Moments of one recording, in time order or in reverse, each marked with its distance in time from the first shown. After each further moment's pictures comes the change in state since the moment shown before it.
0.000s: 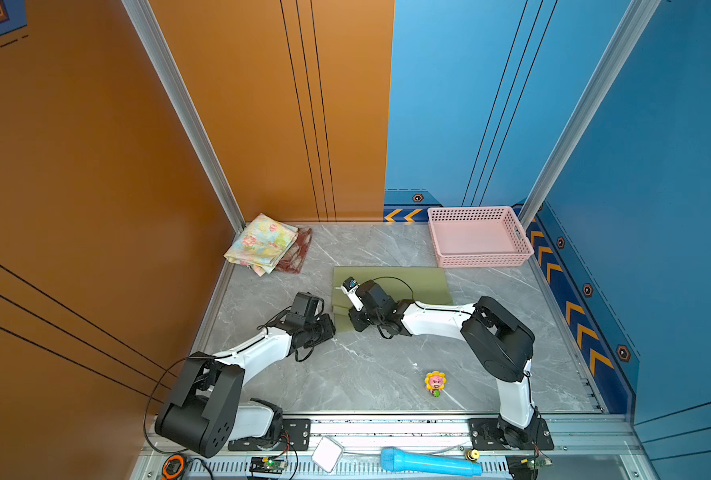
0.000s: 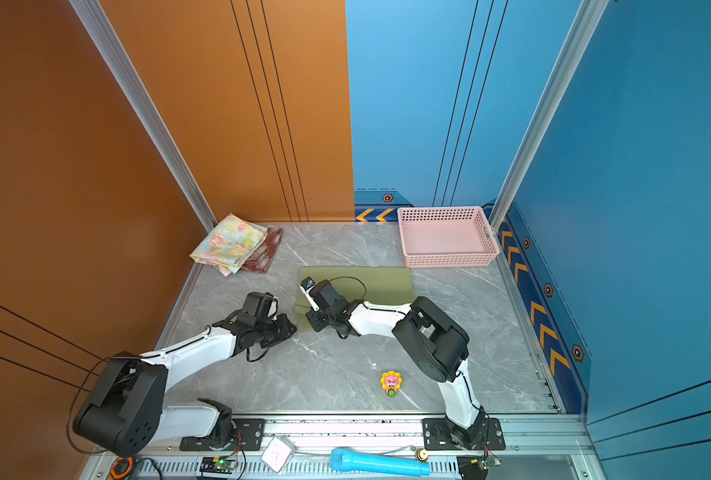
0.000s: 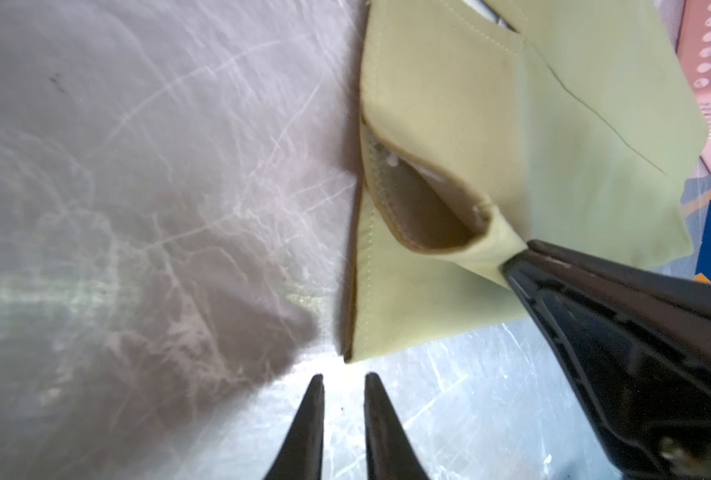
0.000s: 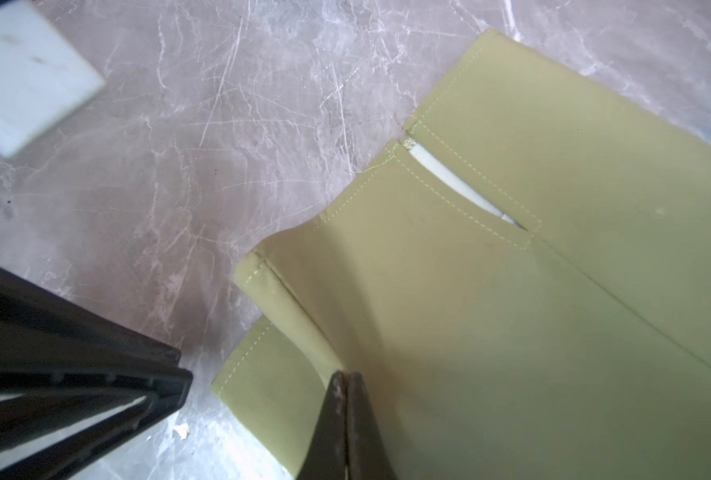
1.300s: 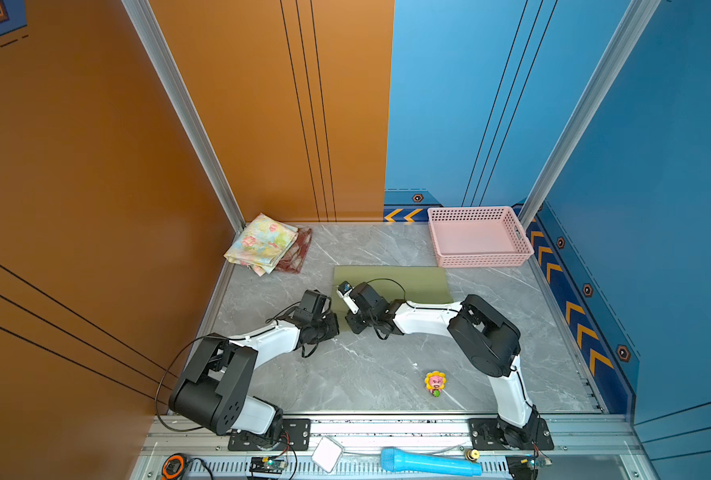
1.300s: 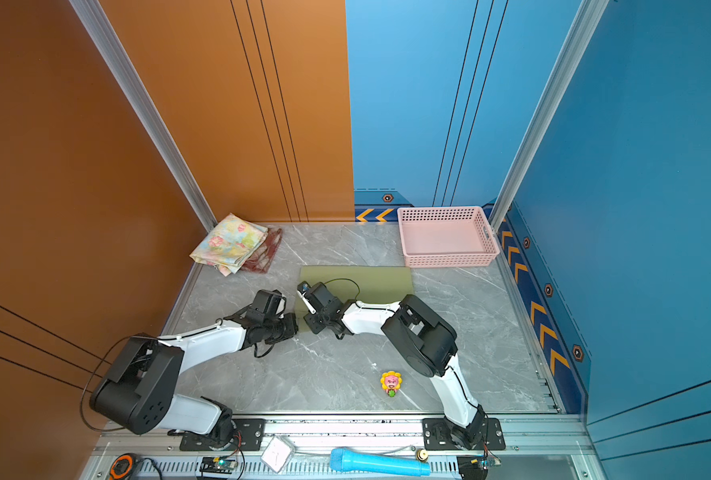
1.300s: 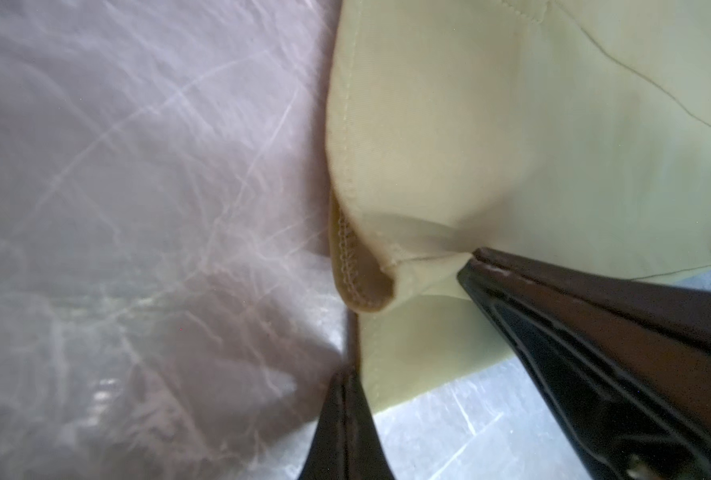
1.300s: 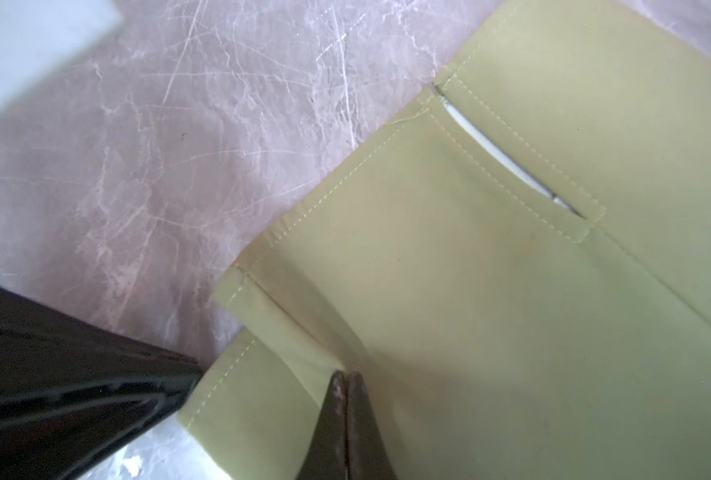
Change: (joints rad) left arm -0.034 0.117 0.042 0.039 -0.063 0.086; right arm 0.012 0.090 0.072 -0.051 0.019 -0.039
